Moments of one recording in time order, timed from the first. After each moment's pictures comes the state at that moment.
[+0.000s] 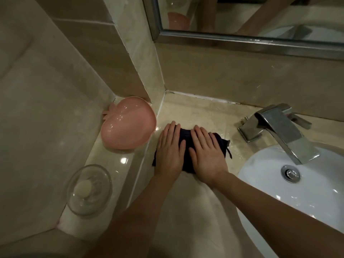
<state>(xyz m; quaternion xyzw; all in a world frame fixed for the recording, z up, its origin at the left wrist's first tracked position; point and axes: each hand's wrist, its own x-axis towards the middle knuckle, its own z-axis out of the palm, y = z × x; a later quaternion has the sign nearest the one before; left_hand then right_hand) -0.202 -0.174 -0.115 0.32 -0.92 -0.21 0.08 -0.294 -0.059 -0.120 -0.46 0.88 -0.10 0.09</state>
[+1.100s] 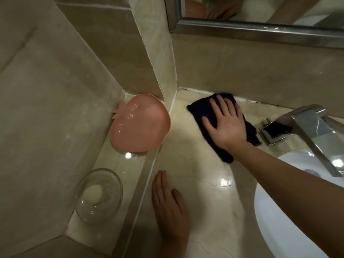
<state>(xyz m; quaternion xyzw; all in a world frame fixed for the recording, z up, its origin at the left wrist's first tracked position) -0.102 -0.094 -0.129 0.51 -0.80 -0.24 0.21 -0.373 -0.116 -0.118 -0.40 0.91 -0.10 0.06</state>
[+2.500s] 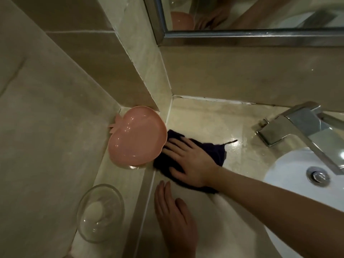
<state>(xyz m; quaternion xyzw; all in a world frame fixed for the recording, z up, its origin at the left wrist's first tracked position) -0.105 -0.096 -0.128 0.50 -0.80 -0.24 0.23 -0.284 -0.129 -0.116 -0.67 0.72 -0.12 0.15</state>
